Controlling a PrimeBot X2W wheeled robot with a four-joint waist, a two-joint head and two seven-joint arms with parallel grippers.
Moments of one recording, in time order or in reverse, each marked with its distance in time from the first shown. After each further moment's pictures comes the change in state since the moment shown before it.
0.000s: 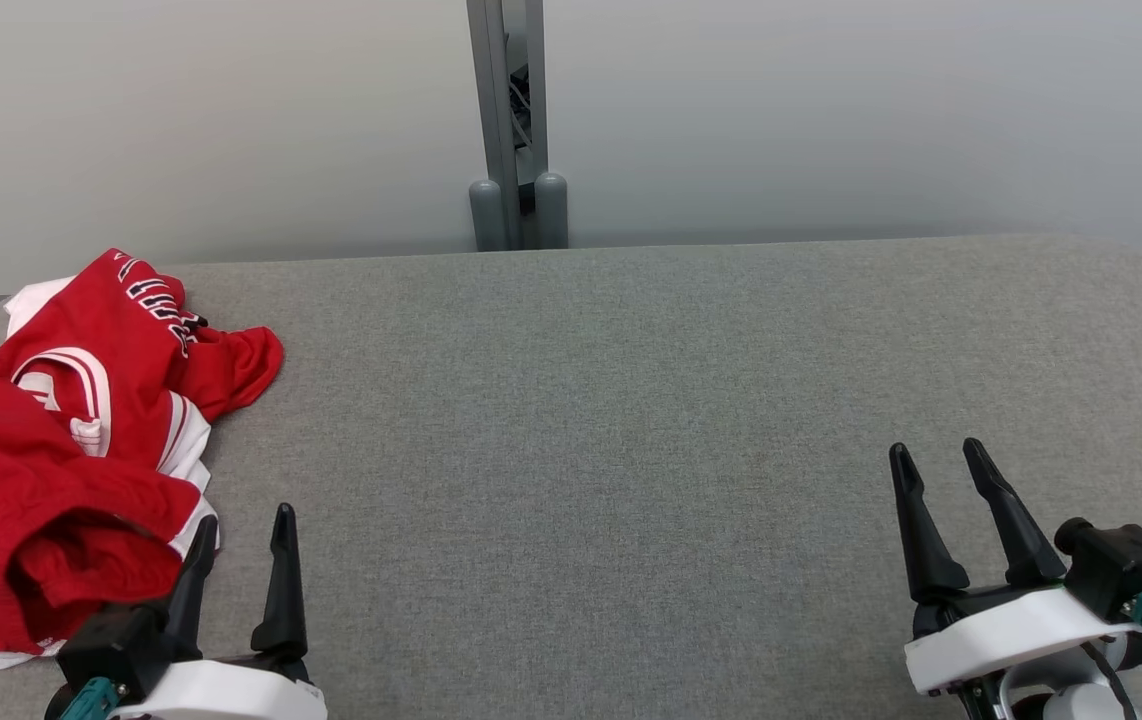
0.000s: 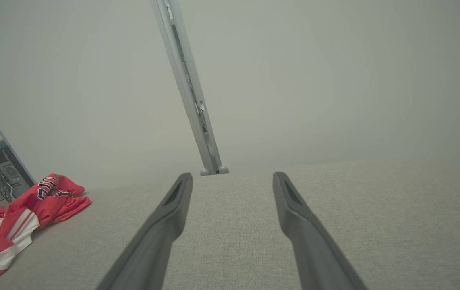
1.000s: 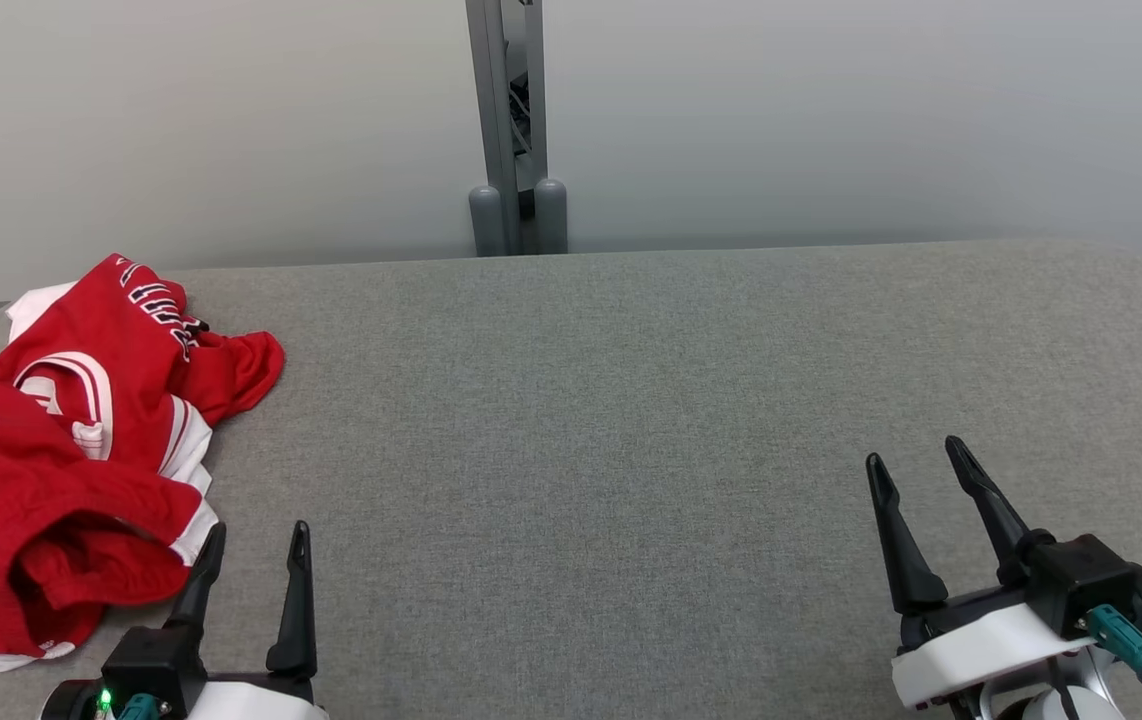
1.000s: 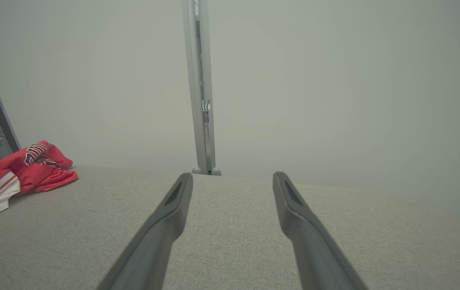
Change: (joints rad) left arm 0.012 0.001 0.000 0.023 0.202 0.007 -0.053; right arm -0.005 -0.004 0.015 0.020 -0.202 0.000 -0.062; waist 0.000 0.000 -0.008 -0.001
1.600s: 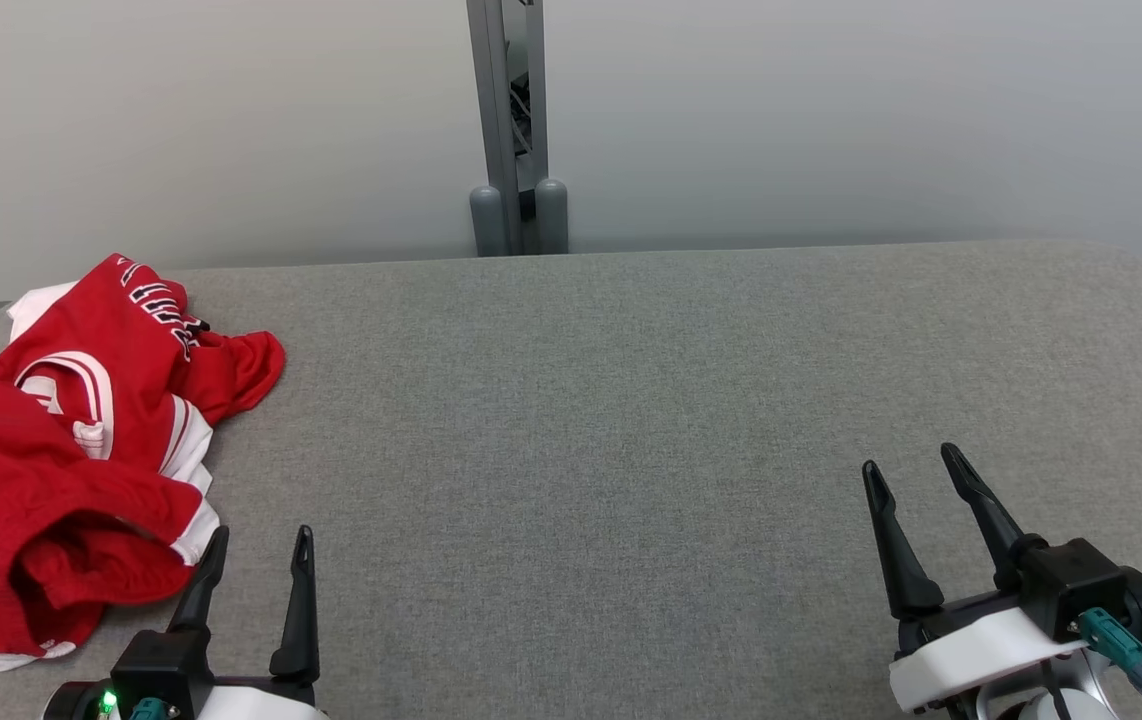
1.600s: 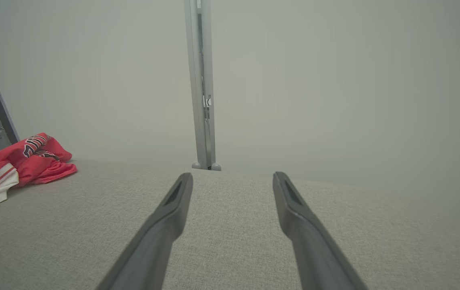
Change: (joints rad) left arm 0.007 -0.002 0.000 0.004 0.040 0.003 -0.012; right arm -0.004 -0.001 0.005 0.031 -0.017 0.000 -0.014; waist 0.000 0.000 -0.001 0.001
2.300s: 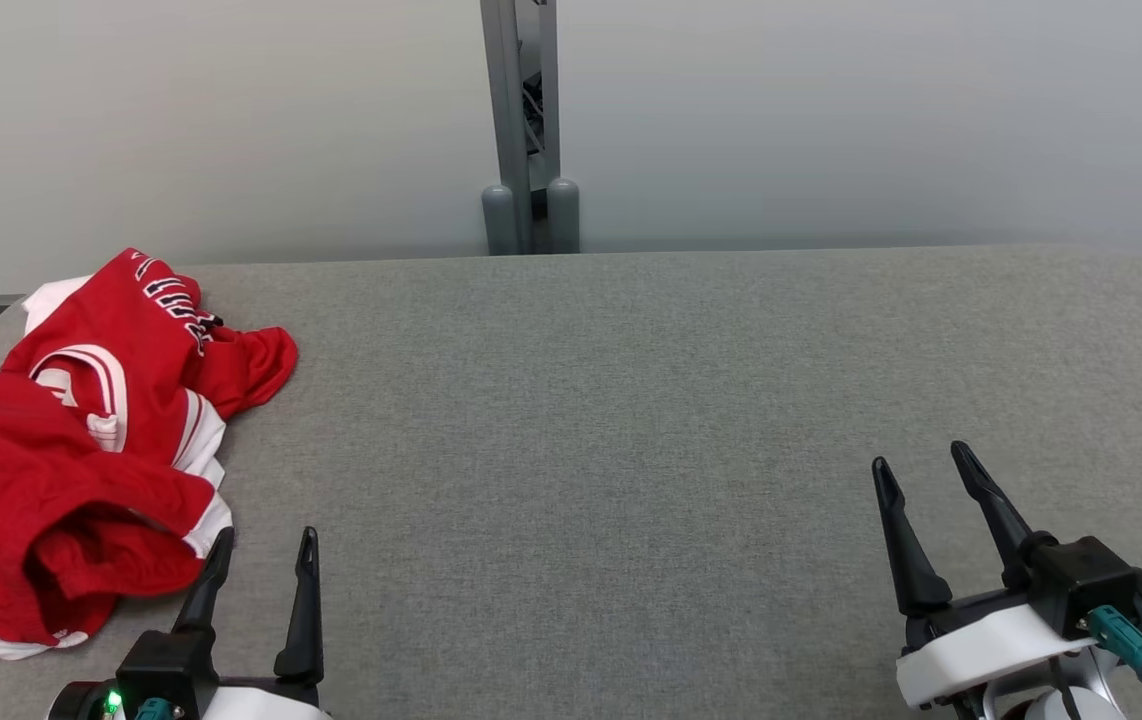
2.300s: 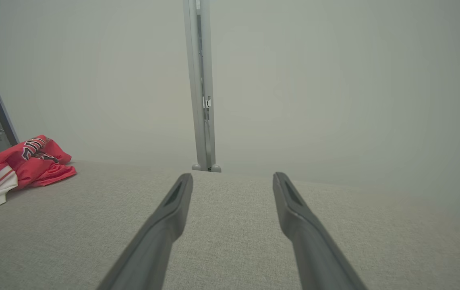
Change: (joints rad) left arm 0.000 -0.002 -0.006 0.005 0.001 0.000 0.000; right arm -0.003 0.000 -0.011 0.005 0.005 0.000 0.000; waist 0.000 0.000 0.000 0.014
